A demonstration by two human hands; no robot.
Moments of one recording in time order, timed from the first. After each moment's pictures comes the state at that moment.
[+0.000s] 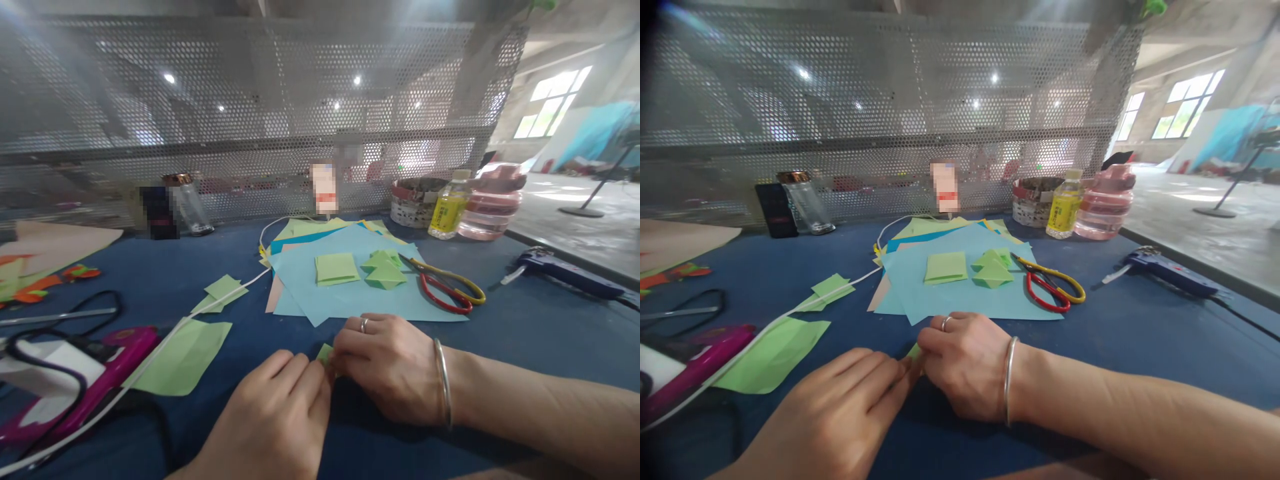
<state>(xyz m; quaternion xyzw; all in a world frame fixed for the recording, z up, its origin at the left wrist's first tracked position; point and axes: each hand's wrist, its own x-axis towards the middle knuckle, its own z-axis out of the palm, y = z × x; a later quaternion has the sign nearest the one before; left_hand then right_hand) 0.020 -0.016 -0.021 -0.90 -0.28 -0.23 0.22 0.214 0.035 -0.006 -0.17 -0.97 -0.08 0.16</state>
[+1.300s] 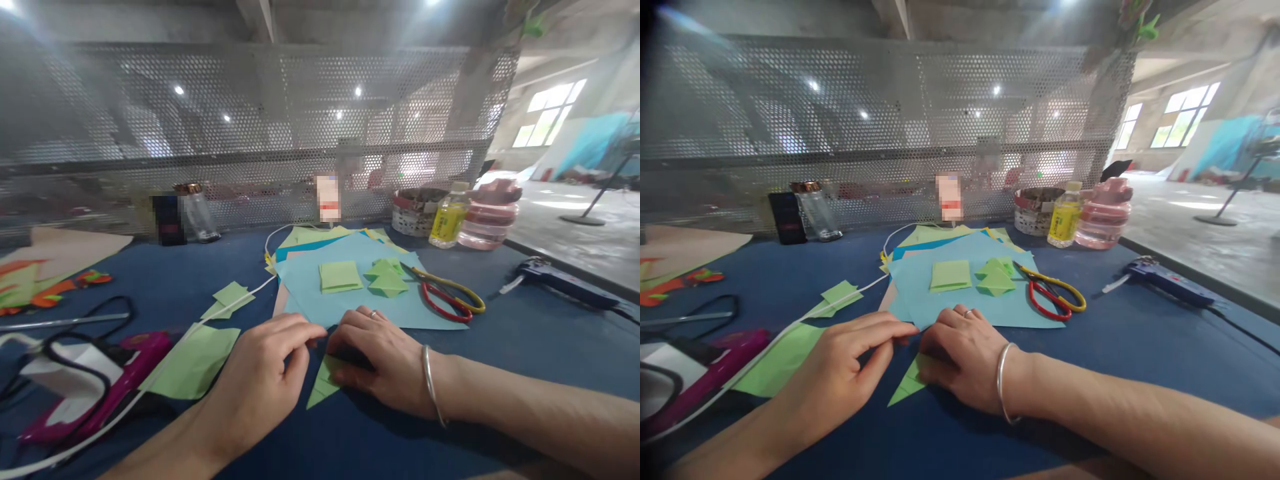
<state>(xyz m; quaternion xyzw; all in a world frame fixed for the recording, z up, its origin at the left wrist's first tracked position) 0.001 0.014 -0.003 -0.84 -0.41 -0.36 -0.09 0.205 0.034 0.003 -0.36 -0.91 0.14 0.15</state>
